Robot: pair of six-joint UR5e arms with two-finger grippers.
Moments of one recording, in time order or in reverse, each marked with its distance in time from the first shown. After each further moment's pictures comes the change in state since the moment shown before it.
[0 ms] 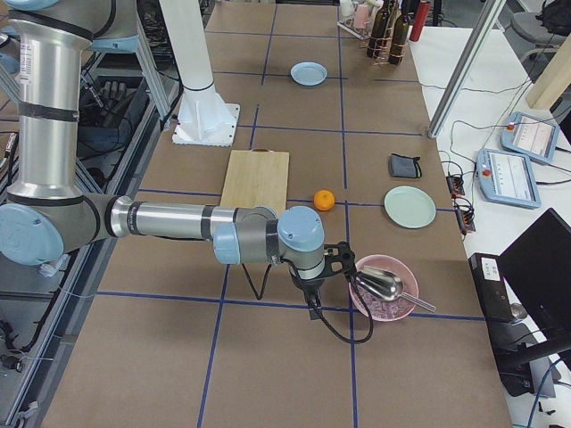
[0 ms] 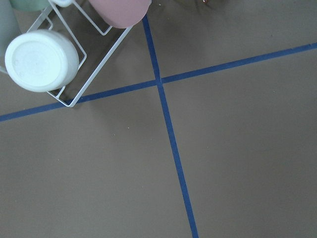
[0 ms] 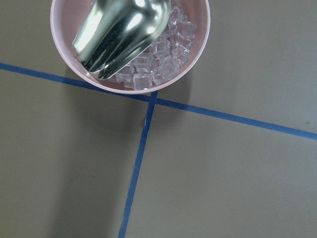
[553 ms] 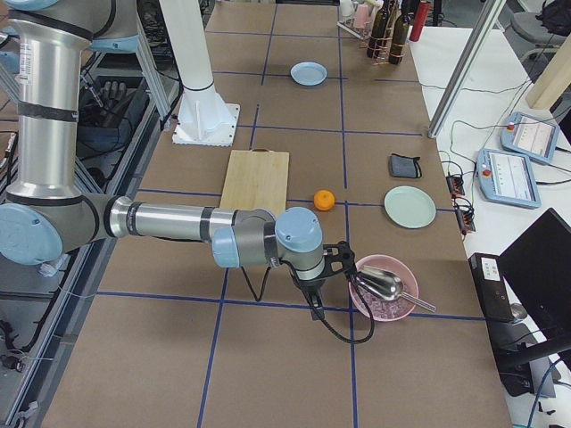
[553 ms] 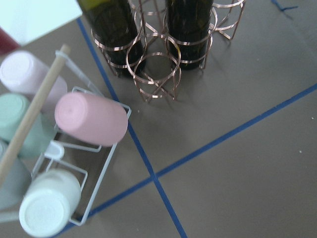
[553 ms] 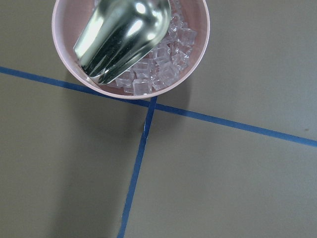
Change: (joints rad) left arm 0.002 -0.019 0.087 -0.518 -0.011 -0.003; right arm 0.000 -0.009 -0.008 0.049 0.004 0.010
